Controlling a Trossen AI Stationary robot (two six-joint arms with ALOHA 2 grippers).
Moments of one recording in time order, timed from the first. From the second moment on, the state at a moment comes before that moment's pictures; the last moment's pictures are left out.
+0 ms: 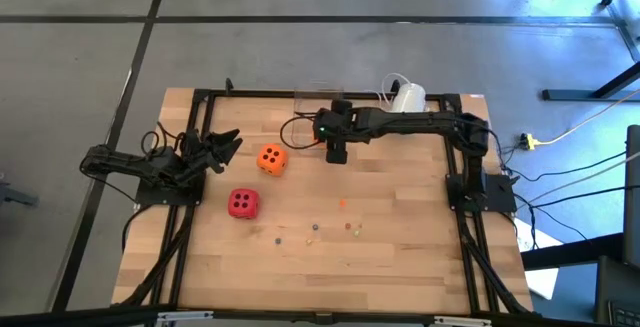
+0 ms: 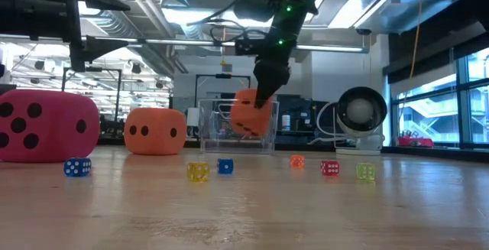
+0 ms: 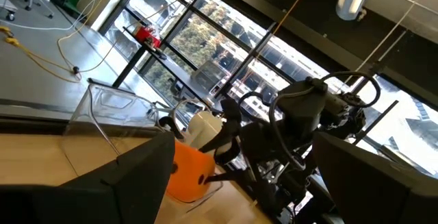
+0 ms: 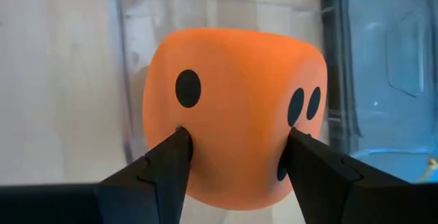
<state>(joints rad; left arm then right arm) -0.12 0.02 0.01 0.27 -0.76 -0.54 -0.19 1.97 1.58 -0.74 0.35 -0.26</state>
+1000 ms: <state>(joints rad) -0.12 0.02 0.01 0.27 -0.76 -0.54 -0.19 1.97 1.58 -0.78 0.35 -0.32</state>
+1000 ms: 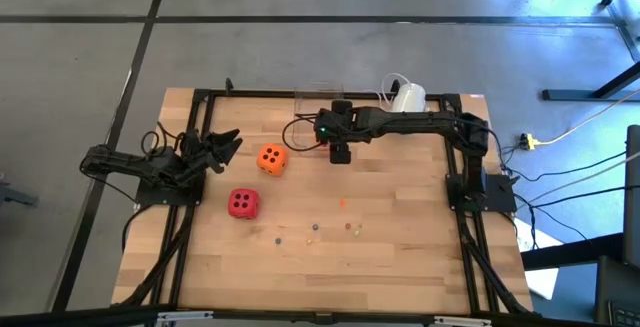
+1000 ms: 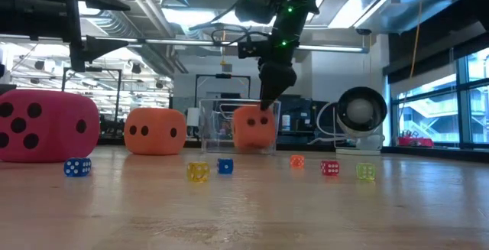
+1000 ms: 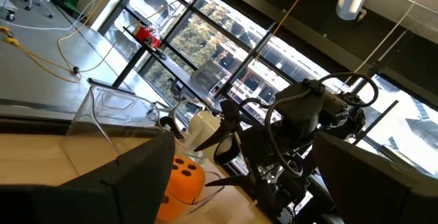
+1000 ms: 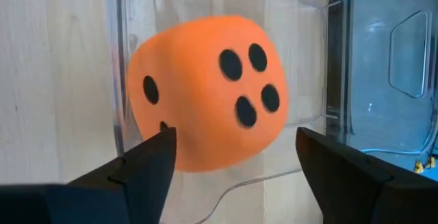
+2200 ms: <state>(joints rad) -0.12 0.02 0.01 0.29 -0.77 -0.62 -0.13 0.98 0.92 -0.42 0.23 0.19</state>
